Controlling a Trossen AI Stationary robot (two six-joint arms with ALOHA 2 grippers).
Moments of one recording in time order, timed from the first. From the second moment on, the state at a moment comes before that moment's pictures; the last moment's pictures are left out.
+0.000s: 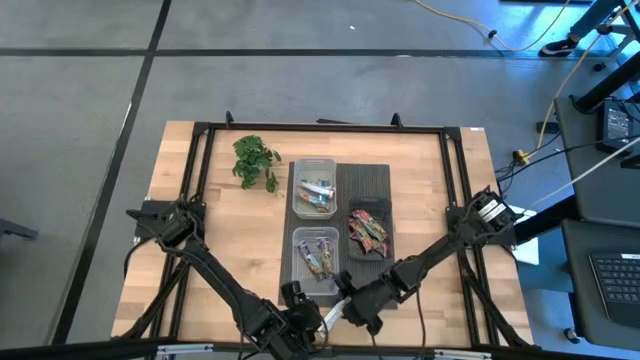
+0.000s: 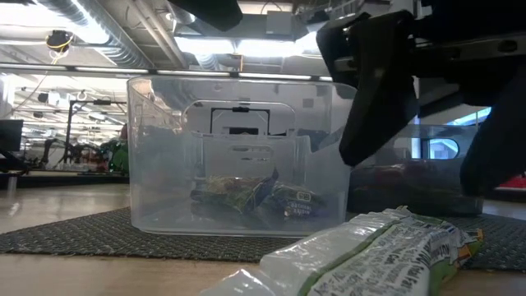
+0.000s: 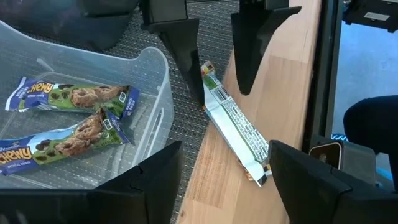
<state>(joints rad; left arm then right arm) -0.74 2.15 1.80 -0.76 -0.61 -0.92 0.63 1.95 1.10 0.09 0.14 -0.16</state>
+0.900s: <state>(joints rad) -0.74 2.15 1.80 -0.76 -0.61 -0.92 0.62 1.99 1.09 0.08 0.21 -0.16</state>
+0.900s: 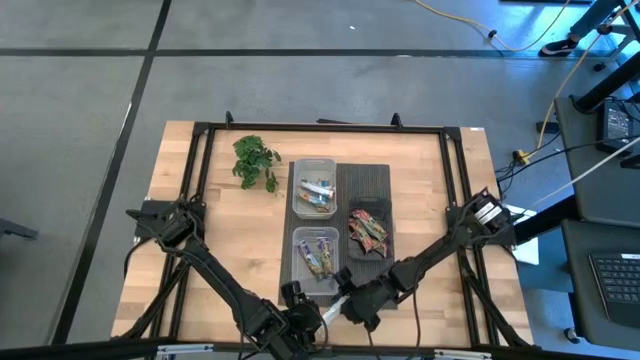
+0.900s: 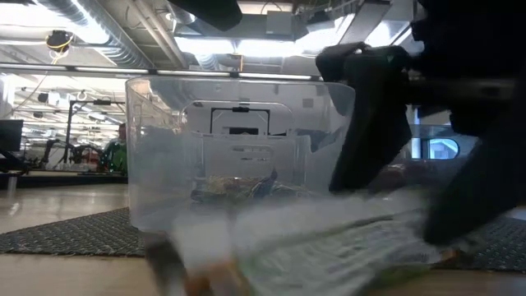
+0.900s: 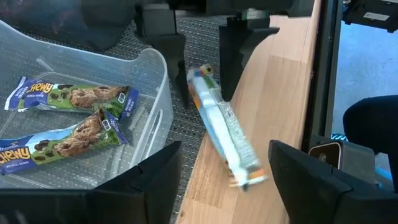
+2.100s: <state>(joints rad) -0.74 2.15 1.80 -0.75 -0.61 -0.93 0.64 2.02 1.19 -0.07 0.22 -0.16</state>
